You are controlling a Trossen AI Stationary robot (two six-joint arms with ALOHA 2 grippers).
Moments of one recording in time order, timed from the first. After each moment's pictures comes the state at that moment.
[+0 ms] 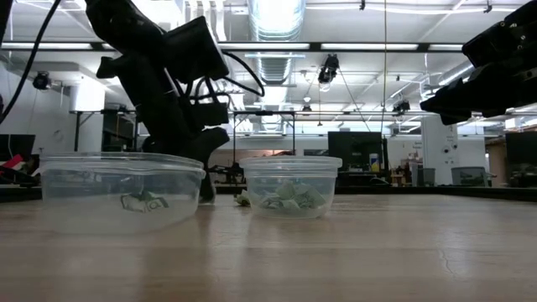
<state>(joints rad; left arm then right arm) -0.08 1.69 0.84 -0.24 -0.43 -0.65 0.07 0.24 0.01 0.03 0.07 0.02</state>
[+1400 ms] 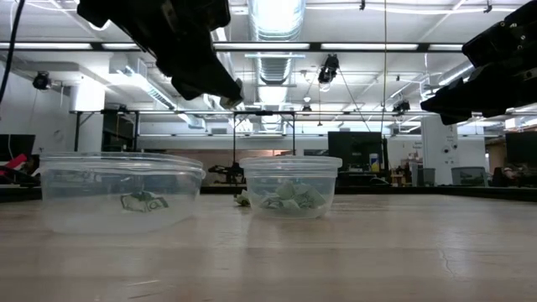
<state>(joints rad) -0.20 1.42 0.86 -0.06 -0.13 -0.25 0.07 0.24 0.01 0.03 0.07 0.02</state>
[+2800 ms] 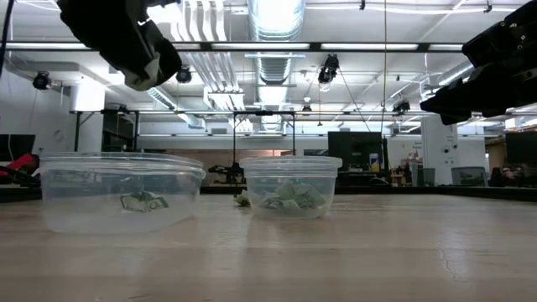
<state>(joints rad) -0.38 1.34 0.87 -0.30 -0.01 -0.35 0.07 0.24 0.01 0.03 0.07 0.02</state>
